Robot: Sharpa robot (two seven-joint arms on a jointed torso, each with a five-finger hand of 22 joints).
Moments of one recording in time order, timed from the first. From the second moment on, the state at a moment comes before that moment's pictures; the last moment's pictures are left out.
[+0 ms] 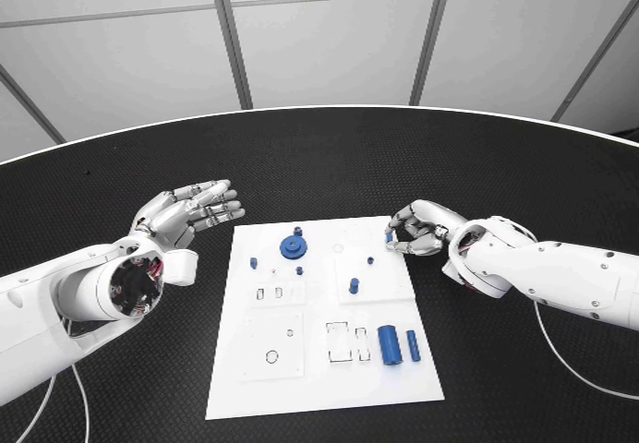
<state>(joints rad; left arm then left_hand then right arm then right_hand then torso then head) 1.30 -0.86 -0.06 1.52 0.19 -0.28 0.37 1.41 -0.15 0.45 0.13 0.05 0.85 0.22 0.21 0.15 1.00 0.20 0.07 0.07 0.93 0.16 0.27 0.21 0.16 0.85 0.28 0.29 0.12 1.22 -0.96 -0.07 1.39 -1.18 -0.43 0.03 1.38 -0.18 0.46 0.16 0.30 1.00 0.12 0.24 0.38 1.47 0.05 1.53 1.31 1.47 -0.04 1.57 1.31 0.02 1.46 0.07 1.54 1.31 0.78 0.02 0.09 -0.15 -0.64</state>
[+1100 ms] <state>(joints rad) 1.30 -0.80 -0.06 1.44 0.19 -0.27 0.36 1.41 -0.15 0.45 0.12 0.05 0.85 0.22 0.21 0.15 0.99 0.20 0.07 0.07 0.93 0.16 0.27 0.21 0.16 0.85 0.28 0.29 0.12 1.26 -0.85 -0.06 1.67 -1.26 -0.41 -0.22 1.40 -0.15 0.48 0.13 0.32 0.99 0.12 0.25 0.38 1.46 0.04 1.53 1.31 1.47 -0.04 1.57 1.31 0.02 1.47 0.07 1.54 1.31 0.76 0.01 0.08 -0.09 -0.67</state>
